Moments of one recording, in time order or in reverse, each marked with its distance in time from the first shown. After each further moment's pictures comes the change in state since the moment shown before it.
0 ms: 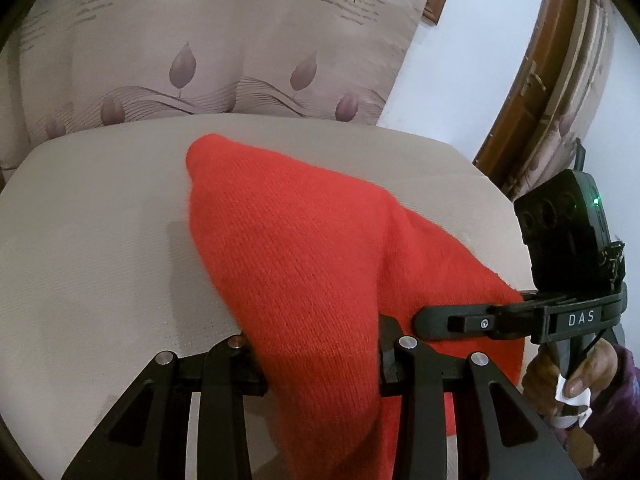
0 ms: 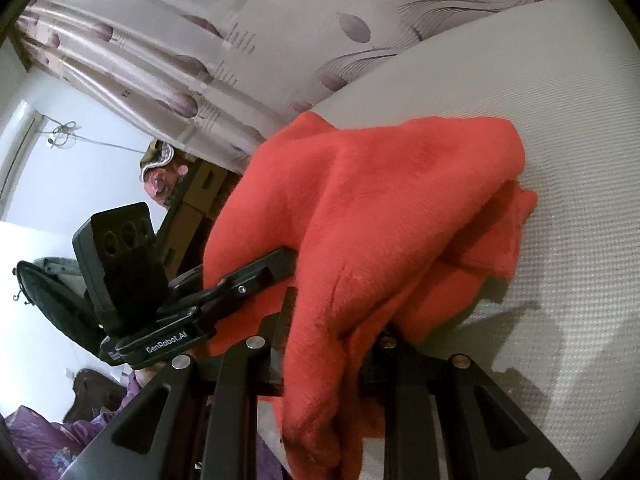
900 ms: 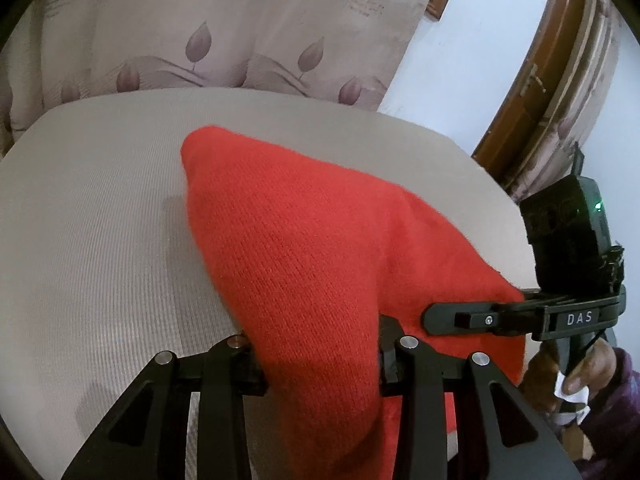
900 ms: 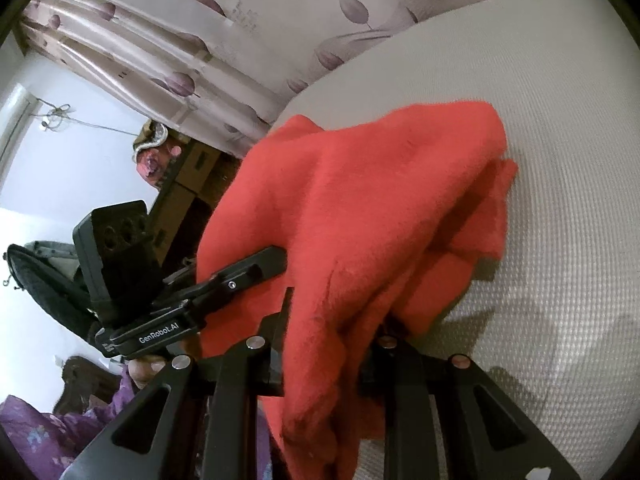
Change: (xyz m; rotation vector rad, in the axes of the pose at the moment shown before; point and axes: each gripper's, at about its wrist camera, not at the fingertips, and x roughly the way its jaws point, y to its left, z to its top) left arm -0.012 -0.004 -0.052 -0.051 0.015 -0.004; right arm 0.005 0.005 -0.032 -0.018 0.043 -0.045
